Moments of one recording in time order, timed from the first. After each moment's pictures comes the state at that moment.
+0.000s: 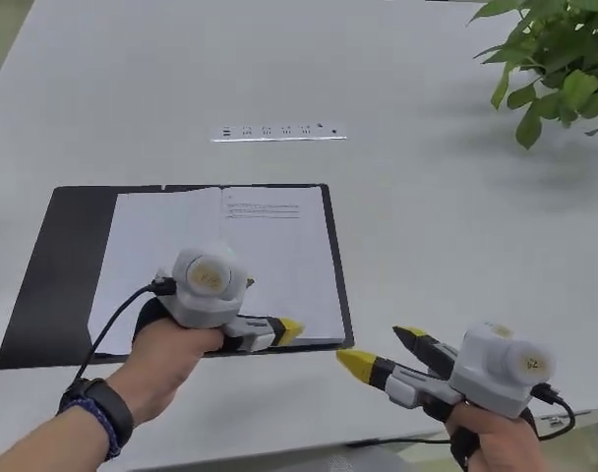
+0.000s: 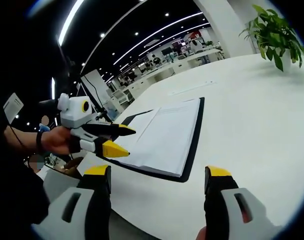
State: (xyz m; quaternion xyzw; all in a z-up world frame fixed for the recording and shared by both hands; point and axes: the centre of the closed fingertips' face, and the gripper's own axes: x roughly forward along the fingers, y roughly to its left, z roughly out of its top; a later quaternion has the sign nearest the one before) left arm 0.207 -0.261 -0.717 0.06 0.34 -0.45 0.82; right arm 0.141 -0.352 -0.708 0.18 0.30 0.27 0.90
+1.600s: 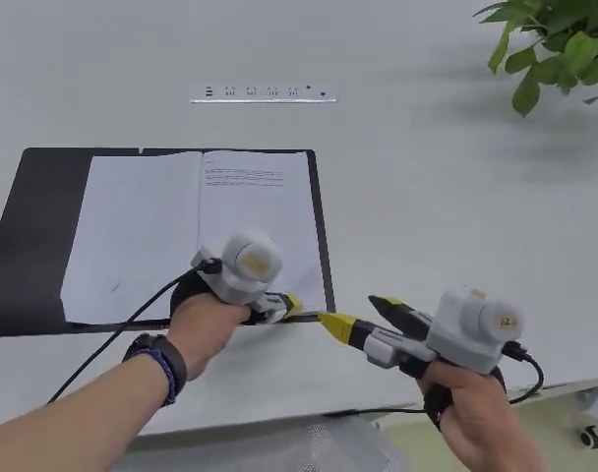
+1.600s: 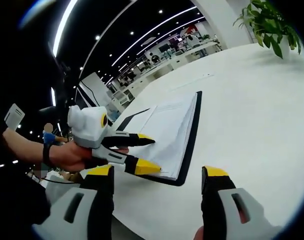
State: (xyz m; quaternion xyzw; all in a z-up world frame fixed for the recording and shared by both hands) left arm 0.224 -0.286 -0.781 0.15 0.37 -0.42 0.82; right arm 0.160 -0.355 -0.723 0.21 0.31 0.27 0.88
